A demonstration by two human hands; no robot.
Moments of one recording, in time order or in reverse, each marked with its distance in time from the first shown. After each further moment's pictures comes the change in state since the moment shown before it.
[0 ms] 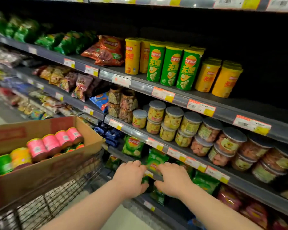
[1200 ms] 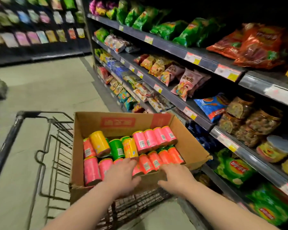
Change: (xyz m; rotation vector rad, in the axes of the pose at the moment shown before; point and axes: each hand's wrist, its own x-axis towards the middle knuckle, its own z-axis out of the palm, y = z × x) left_hand -0.174 -0.381 0.052 -0.251 0.029 -0.614; right_hand 0.187 -0.379 0.021 -0.131 -0.150 -0.451
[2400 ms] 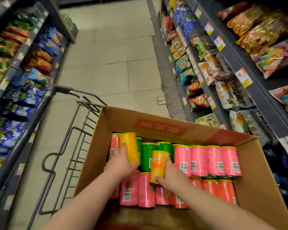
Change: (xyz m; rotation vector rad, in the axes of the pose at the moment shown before) left_hand 0.138 -0.153 0.022 -0.463 -0.164 -0.909; right_hand 0.273 -0.058 0.038 0.260 -0.341 -0.116
